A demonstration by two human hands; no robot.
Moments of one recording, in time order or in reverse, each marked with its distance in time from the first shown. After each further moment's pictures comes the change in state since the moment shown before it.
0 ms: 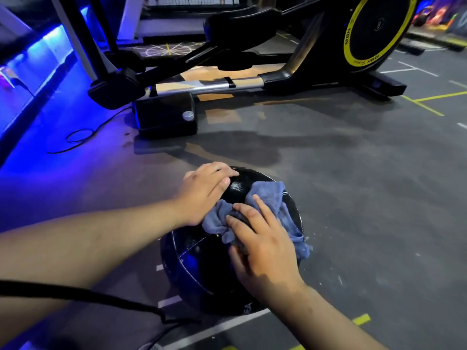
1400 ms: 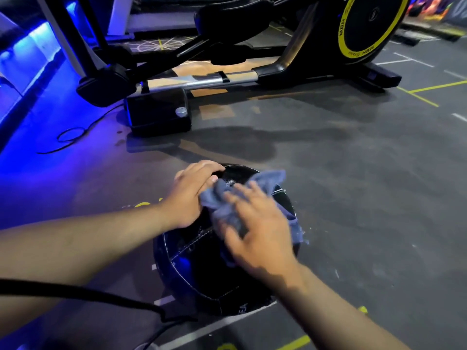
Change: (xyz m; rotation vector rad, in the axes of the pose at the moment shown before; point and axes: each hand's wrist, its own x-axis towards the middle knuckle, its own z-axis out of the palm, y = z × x) left_hand -0.006 0.001 0.003 -0.107 0.075 0.006; right_hand 0.020 0.009 -0.003 0.138 0.099 0.142
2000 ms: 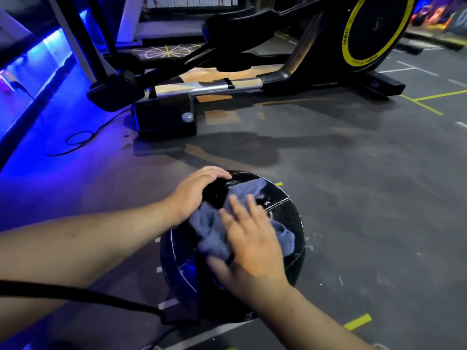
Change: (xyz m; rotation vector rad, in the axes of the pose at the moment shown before) left_hand 0.008 0.005 -0.011 -0.470 -0.105 -0.241; right_hand -0.023 -0.016 0.020 -0.179 -0.082 -0.099
